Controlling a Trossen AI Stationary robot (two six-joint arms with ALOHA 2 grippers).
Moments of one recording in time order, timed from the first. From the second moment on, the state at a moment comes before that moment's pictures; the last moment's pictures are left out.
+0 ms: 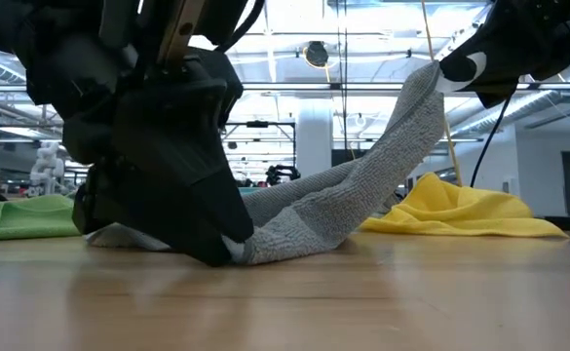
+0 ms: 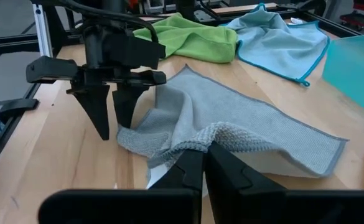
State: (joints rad) left arm -0.52 1.94 1.02 0.08 -0.20 -1.18; right arm 0.66 1.37 0.53 0.30 0.76 0.47
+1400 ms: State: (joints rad) left arm -0.50 1.91 1.02 0.03 -0.36 -1.19; right arm 0.66 1.37 0.53 0.30 0.76 0.47
